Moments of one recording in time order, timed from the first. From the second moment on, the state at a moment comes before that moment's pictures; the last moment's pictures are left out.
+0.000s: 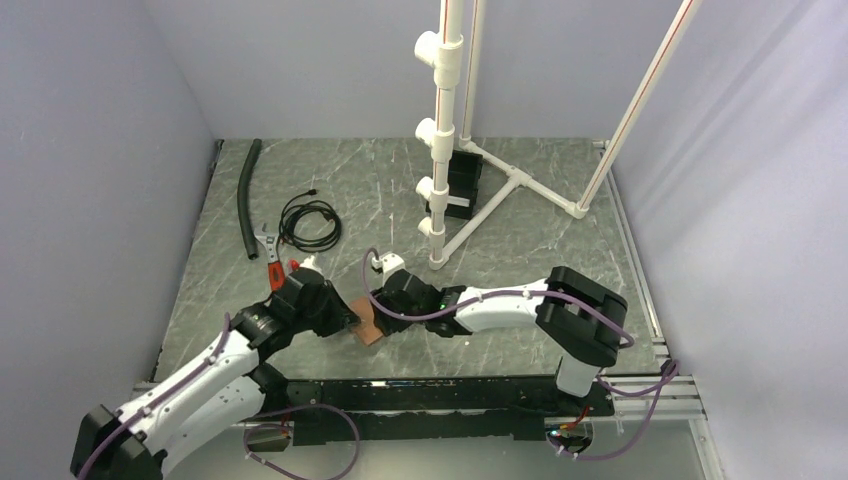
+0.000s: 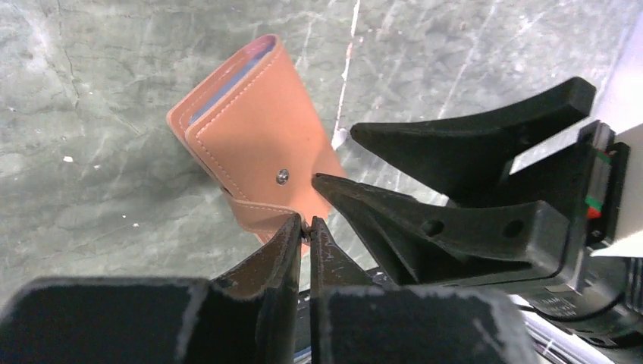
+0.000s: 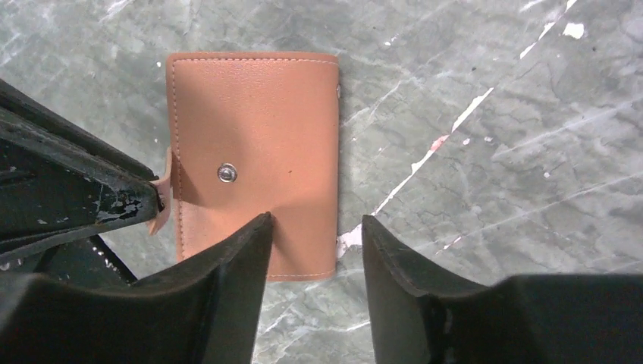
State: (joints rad) left arm -0.62 0.78 0.44 -0.49 0.07 -1.00; right arm 1.14 1.73 0.89 0.10 0.09 0.53
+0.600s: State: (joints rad) left arm -0.62 0.63 0.45 -0.50 0.10 -1.02; right arm 1.37 1.69 0.93 0.10 0.40 0.36
